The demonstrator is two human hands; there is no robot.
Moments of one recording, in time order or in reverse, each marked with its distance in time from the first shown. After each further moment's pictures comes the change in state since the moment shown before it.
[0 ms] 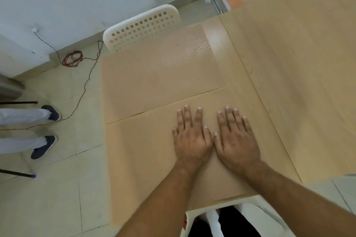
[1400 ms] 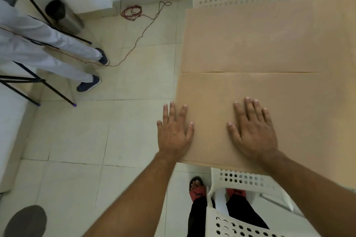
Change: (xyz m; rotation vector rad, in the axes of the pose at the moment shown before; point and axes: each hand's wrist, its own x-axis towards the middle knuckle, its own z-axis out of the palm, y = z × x) left_hand -0.127 -0.236 -0.055 0.012 0.059 -0.278; right_hand -0.037 -0.139 0.030 -0.070 -0.141 -0.254
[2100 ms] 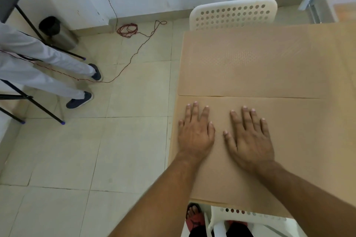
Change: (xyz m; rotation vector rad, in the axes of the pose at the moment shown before) left_hand 0.085 0.067 0.012 -0.087 0.008 0.106; right_hand 0.057 -0.013 -0.004 -0.029 0.042 0.078
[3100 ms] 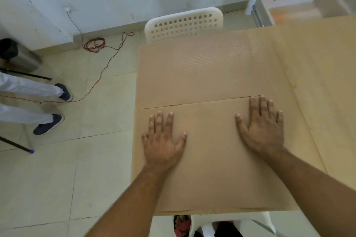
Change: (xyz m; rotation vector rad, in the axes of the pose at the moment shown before) left_hand 0.000 0.024 0.001 0.133 -0.058 -0.035; right_hand 0.017 0.140 -0.028 0.051 0.067 0.378
